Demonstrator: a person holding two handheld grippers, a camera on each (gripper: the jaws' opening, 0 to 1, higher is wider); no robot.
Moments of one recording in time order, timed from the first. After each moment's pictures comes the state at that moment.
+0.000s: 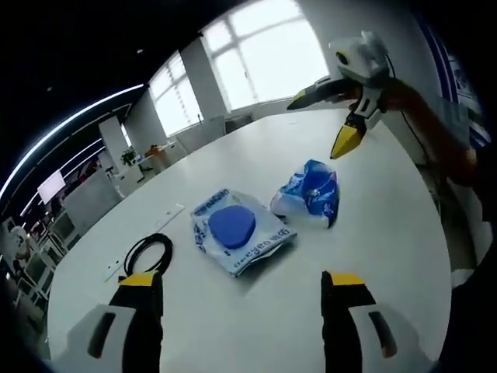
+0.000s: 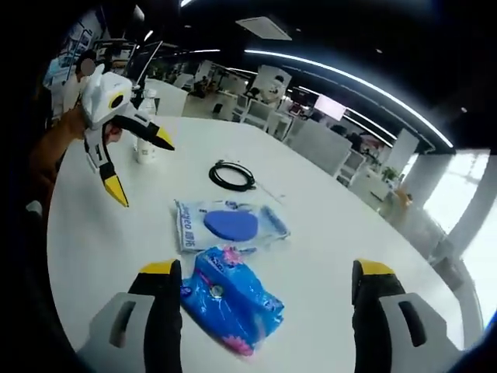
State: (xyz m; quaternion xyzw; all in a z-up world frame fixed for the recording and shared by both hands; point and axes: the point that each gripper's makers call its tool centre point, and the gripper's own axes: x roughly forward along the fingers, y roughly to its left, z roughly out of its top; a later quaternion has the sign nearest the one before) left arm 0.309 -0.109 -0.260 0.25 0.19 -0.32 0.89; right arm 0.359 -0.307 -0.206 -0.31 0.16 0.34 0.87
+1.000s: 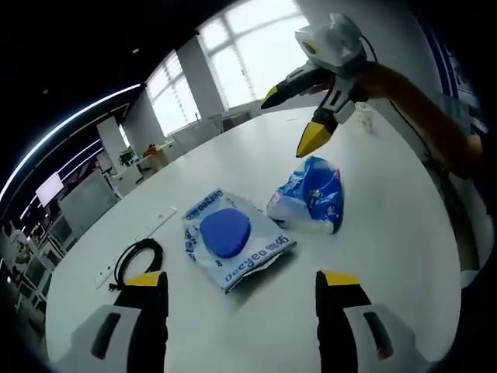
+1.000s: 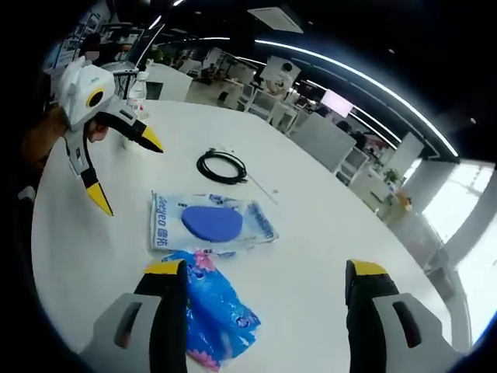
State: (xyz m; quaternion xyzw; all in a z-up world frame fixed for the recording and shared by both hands) left arm 0.318 -0.129 -0.269 0.25 0.19 -0.32 0.89; right arm 0.402 -0.301 -0.212 -0.33 0.17 0.34 0.86
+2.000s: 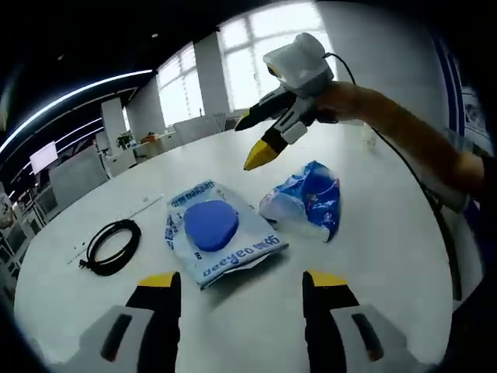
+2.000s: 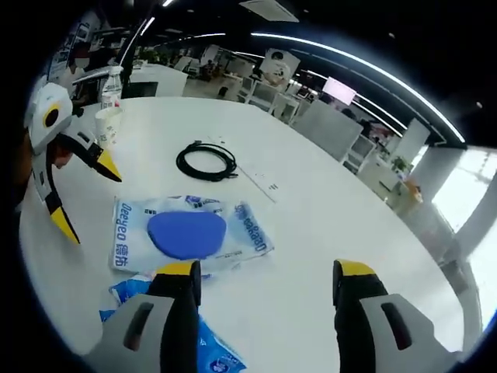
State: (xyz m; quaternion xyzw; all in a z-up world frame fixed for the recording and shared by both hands) left arm 0.317 -0.141 -0.296 0.16 0.22 -0.33 0.90; right arm 0.468 -0.272 -0.250 -0.31 0.20 0.35 0.86
